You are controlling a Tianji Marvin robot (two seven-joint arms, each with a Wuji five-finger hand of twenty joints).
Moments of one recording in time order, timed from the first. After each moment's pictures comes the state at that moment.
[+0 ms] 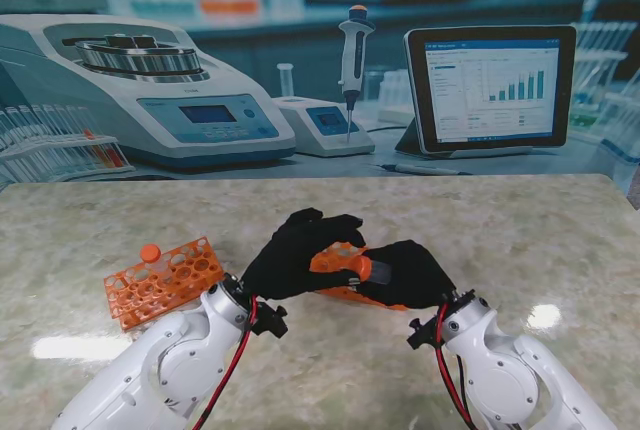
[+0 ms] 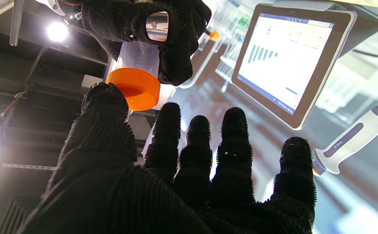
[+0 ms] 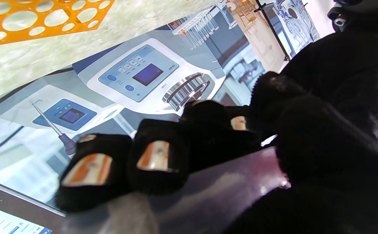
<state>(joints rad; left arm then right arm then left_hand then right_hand) 1.53 -1.14 -1.01 -1.71 0.68 -0.49 0.29 -1.74 -1.11 1.28 -1.79 -0.57 -0.39 -0.12 0.87 -0.25 0.01 -0.01 0.48 0.06 0.58 0.60 0.56 0.04 0.19 0.37 0.54 0.11 0.24 0.52 0.08 0.37 0.50 0.41 0.58 -0.63 0.81 -0.01 1.04 -0.20 1.22 1.37 1.40 -0.14 0.99 0.93 1.31 -0.11 1.41 0.88 1.13 0.02 1.67 0.76</state>
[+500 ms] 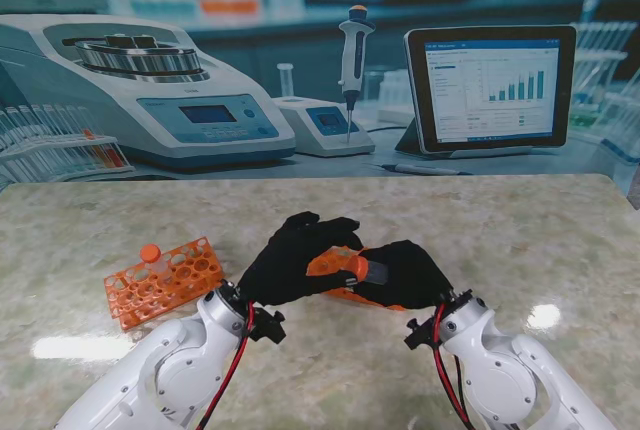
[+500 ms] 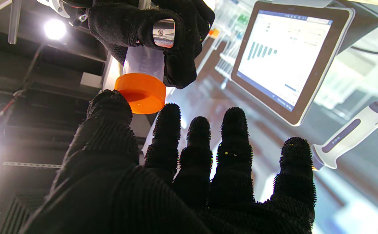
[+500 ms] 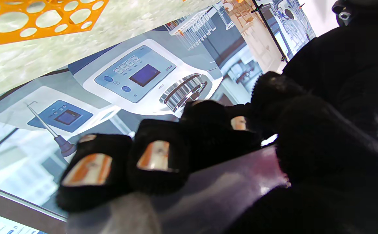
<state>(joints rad) 1.57 -1.15 -1.03 -1.73 0.70 -0.50 0.30 -1.74 -1.11 1.27 -1.80 -0.57 -0.39 -0.12 0.87 -0.19 0.02 0.00 0.47 0.06 0.57 0.60 0.55 0.04 0.19 0.37 0.54 0.11 0.24 0.53 0.08 0.37 0.50 0.41 0.58 -0.63 0.81 -0.01 1.04 -0.20 1.22 1.37 1.40 -0.14 0.99 0.93 1.31 -0.11 1.41 0.88 1.13 0.02 1.67 0.76</state>
